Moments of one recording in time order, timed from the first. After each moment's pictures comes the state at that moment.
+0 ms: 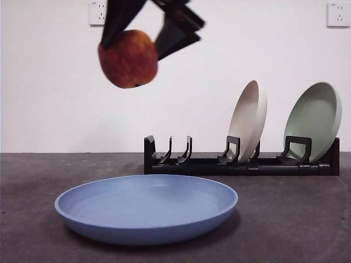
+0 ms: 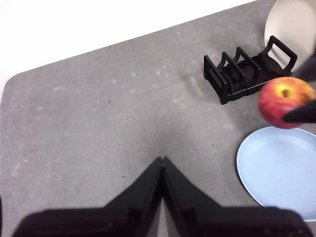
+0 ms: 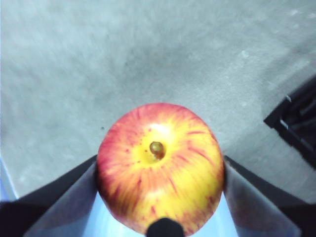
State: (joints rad) left arm -0.76 0.72 1.43 -1.32 -0.54 -0.18; right arm 0.85 1.58 1.38 -0.53 -0.11 -0.06
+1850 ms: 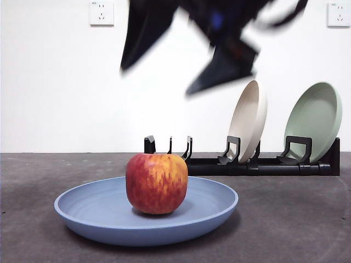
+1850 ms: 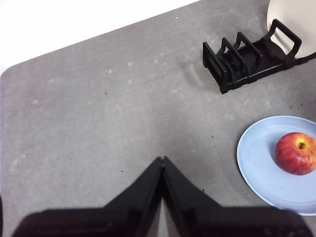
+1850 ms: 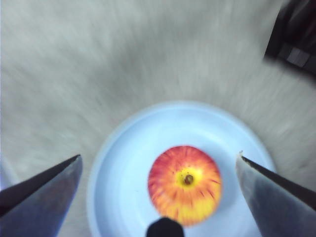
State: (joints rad) left arm -0.76 0.80 1.43 -1.32 -0.54 -0.18; right arm 0.92 1.29 0.90 -0.24 0.02 0.15
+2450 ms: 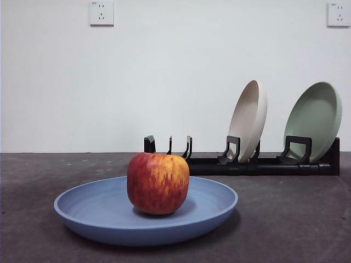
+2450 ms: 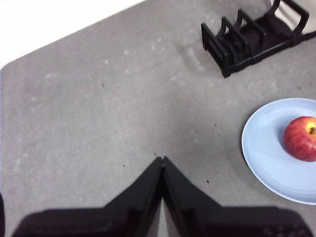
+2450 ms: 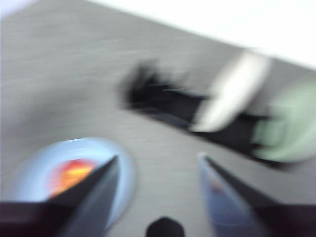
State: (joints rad) left arm -0.76 0.89 1.43 -1.32 -0.54 -0.16; right arm 0.92 0.87 1.25 -0.94 0.50 0.13
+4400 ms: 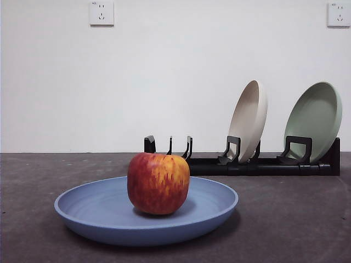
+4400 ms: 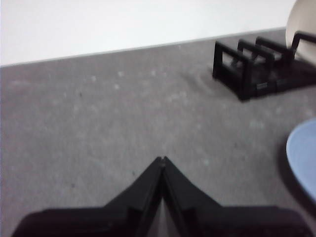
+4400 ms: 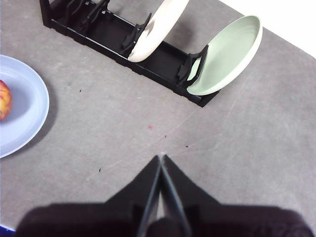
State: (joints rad) left arm 0.08 0.02 0.02 -0.16 0.26 0.09; right arm 0.92 0.87 1.36 -1.36 0.63 0.13
